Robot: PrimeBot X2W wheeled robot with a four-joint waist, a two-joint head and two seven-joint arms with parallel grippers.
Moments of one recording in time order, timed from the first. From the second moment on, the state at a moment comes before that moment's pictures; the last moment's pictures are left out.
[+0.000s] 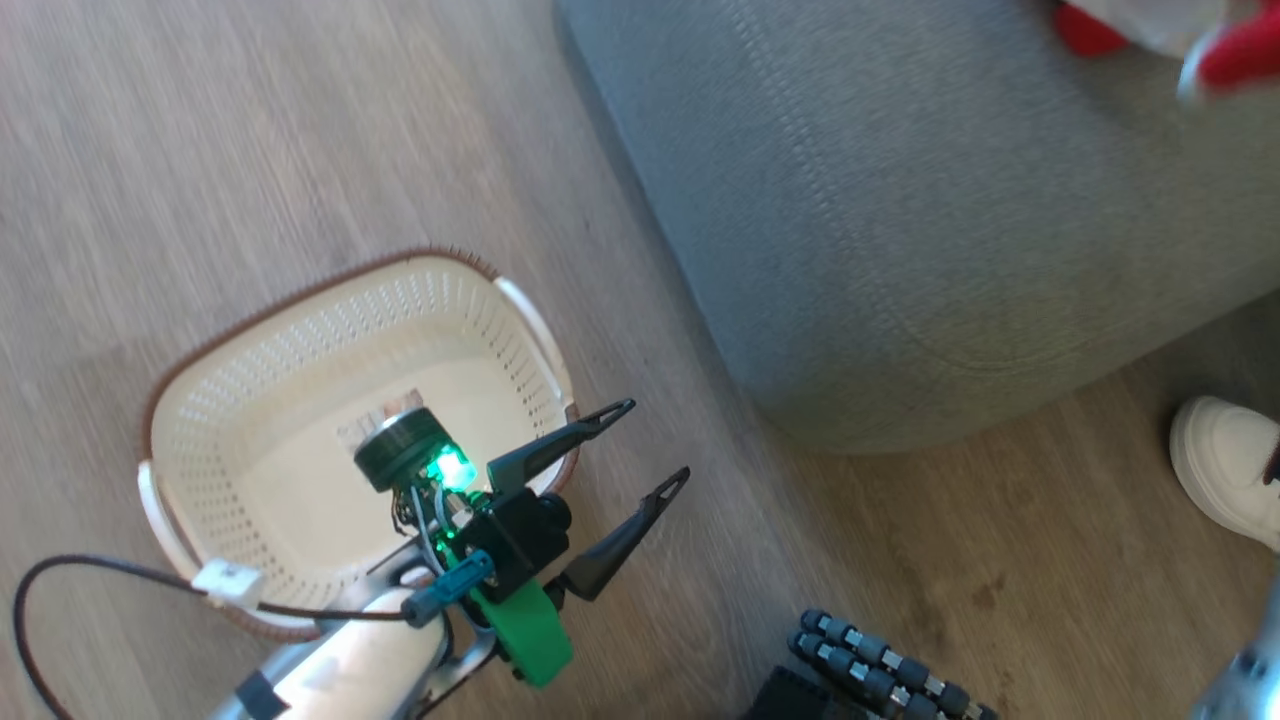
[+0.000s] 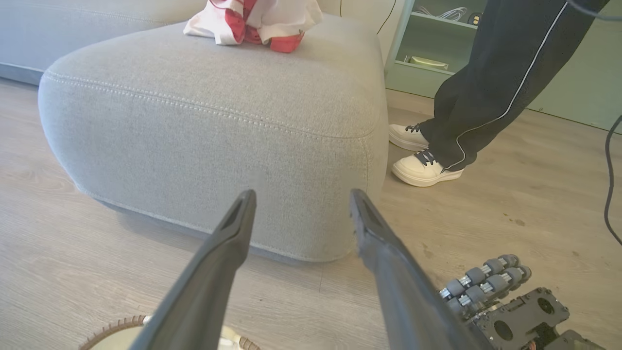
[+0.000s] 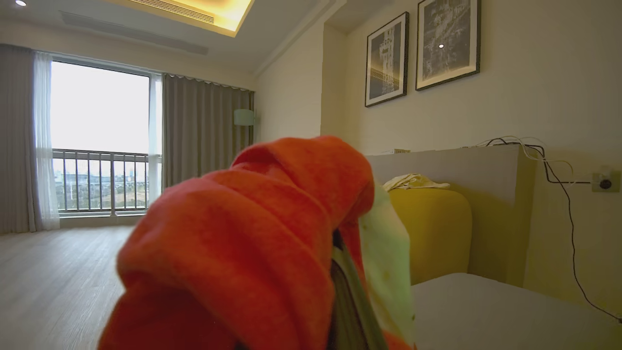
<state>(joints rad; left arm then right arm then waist) -0.36 0.34 -0.76 0.10 -0.18 -0.13 -0.26 -0.59 -0.10 -0.39 -0.03 0.28 0.13 -0.26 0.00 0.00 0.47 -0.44</state>
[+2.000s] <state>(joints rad) -0.52 0.38 -0.74 0.04 -0.18 -0.13 -0.26 -1.27 -0.23 -1.07 0.90 -0.54 0.13 -0.26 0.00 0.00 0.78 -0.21</state>
